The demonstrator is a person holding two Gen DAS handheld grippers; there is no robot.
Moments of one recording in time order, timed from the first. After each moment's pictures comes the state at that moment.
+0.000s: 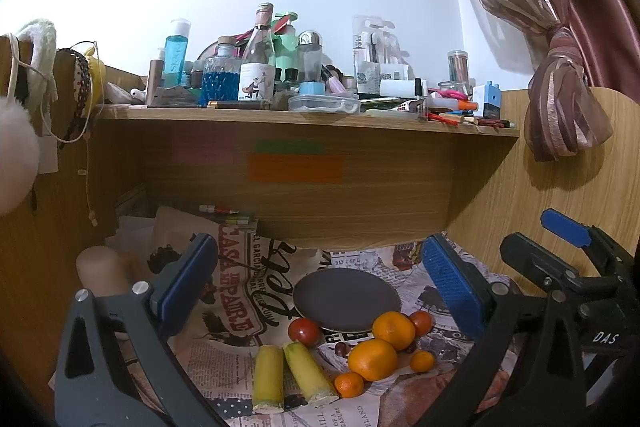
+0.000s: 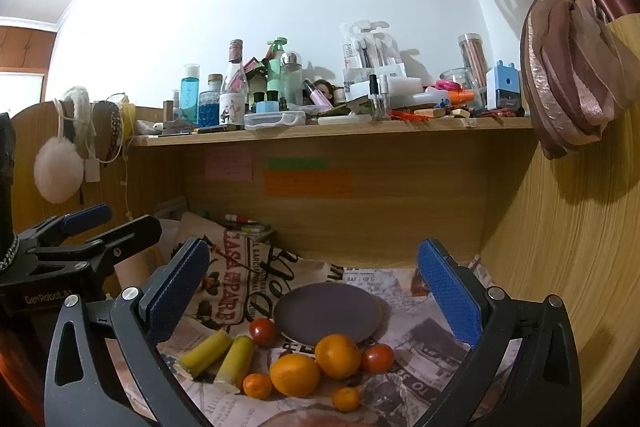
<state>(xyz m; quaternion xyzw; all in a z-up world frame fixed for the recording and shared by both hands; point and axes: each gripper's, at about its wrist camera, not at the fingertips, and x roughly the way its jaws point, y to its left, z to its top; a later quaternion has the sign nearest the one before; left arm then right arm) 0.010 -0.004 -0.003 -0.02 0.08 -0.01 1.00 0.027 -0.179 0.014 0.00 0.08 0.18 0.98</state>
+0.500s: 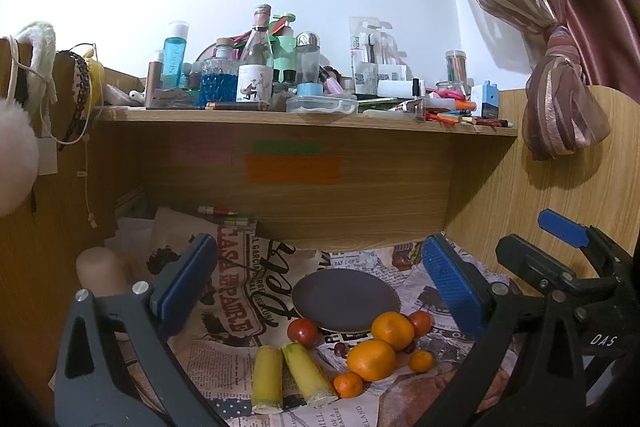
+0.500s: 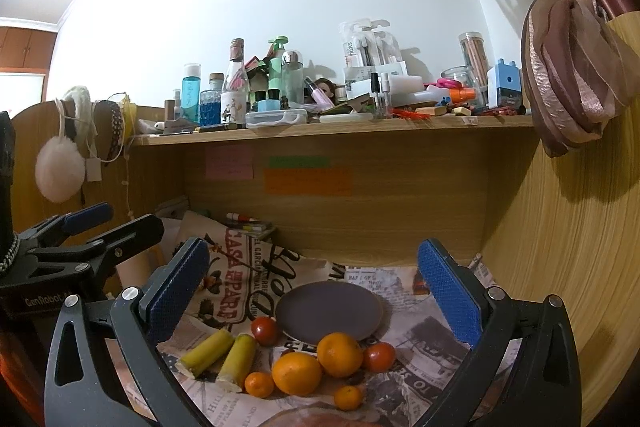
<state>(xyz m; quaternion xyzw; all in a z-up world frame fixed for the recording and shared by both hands) 0.009 -0.005 -0.002 -0.02 0.08 -0.01 1.00 0.026 -0.176 0.013 0.00 0.08 0.18 0.98</state>
